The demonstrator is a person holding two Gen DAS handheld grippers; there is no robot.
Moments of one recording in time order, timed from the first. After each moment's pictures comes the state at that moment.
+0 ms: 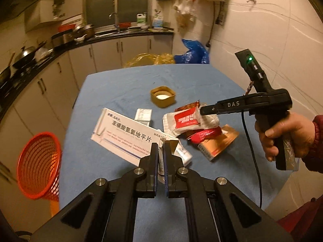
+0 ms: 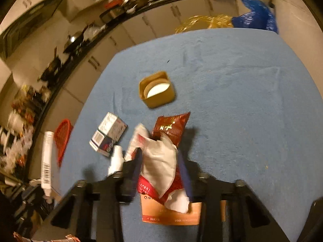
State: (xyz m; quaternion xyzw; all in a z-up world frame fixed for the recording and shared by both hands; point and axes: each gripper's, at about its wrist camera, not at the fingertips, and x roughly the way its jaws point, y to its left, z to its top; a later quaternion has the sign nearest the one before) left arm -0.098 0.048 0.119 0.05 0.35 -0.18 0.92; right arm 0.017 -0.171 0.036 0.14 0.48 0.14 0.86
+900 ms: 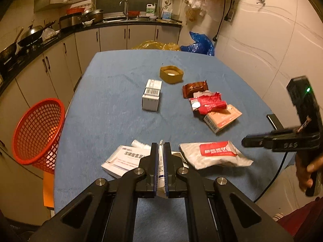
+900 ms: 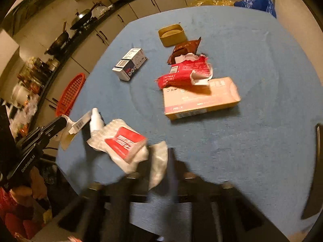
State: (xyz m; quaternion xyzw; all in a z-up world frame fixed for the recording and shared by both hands) left arm -0.126 0.083 0.081 0.01 0.39 -0.17 0.91; right arm -0.111 -0.152 0.031 0.10 0.52 0.15 0.84
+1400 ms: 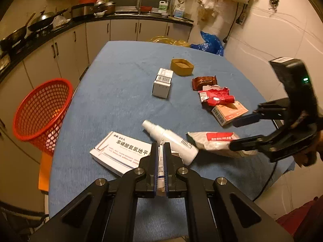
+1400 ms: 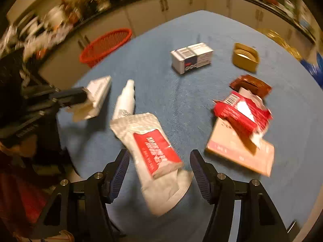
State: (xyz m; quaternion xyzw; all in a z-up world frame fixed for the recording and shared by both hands) left arm -0.143 0.096 0.061 -0.03 0.40 -0.14 0.90; right arm -0.072 -0.082 0.014 -0.13 0.53 0.33 0.77
